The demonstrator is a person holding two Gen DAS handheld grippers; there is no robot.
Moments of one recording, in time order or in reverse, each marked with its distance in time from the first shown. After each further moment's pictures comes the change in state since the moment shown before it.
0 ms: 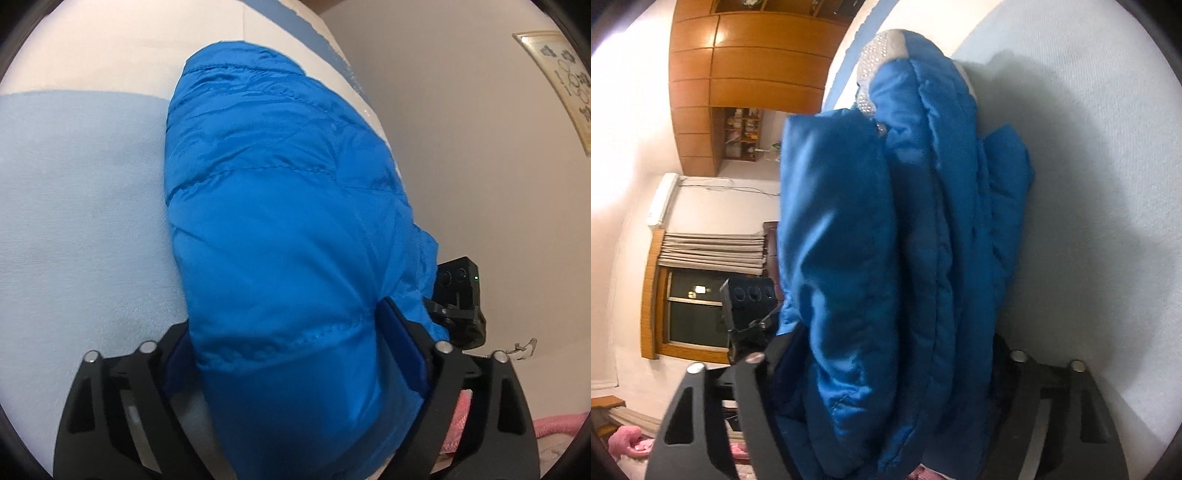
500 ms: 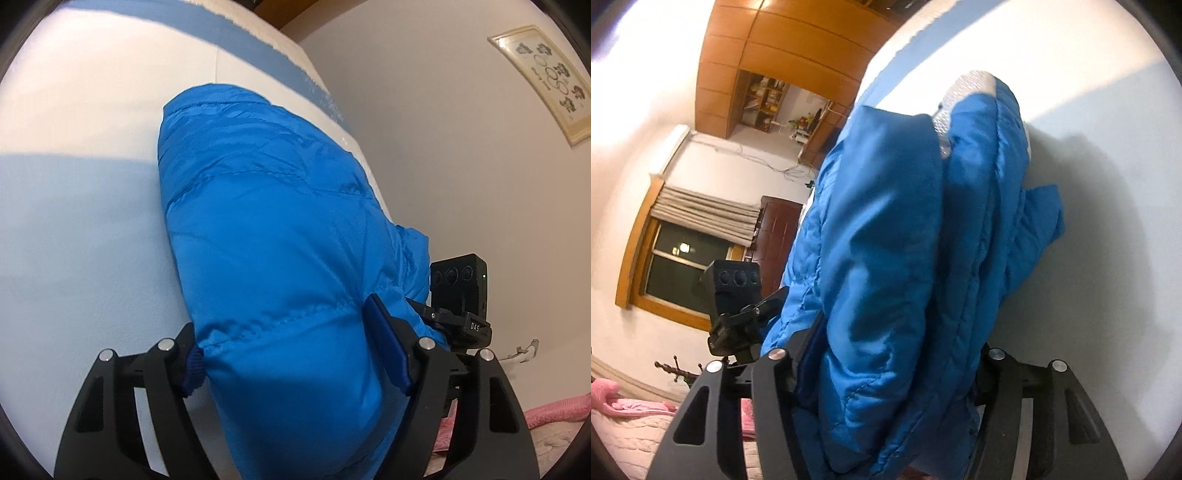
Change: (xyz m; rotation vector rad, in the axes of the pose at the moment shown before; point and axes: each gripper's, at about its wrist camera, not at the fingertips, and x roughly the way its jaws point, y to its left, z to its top) left arm -0.030 -0.032 0.012 0.061 -0.121 0.004; right arm -0.018 0.067 0.013 -0.230 0.008 -0.078
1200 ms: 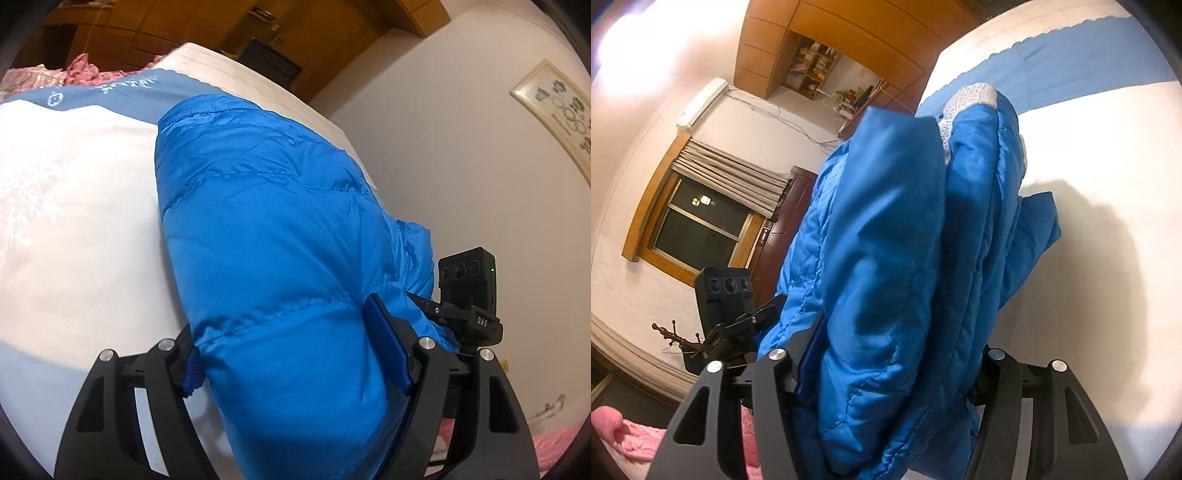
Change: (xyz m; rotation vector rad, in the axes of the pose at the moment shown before) left arm -0.060 0.080 0.142 -0.016 -0.258 0.164; right arm 0.132 0.056 0.168 -0.211 0.102 0.093
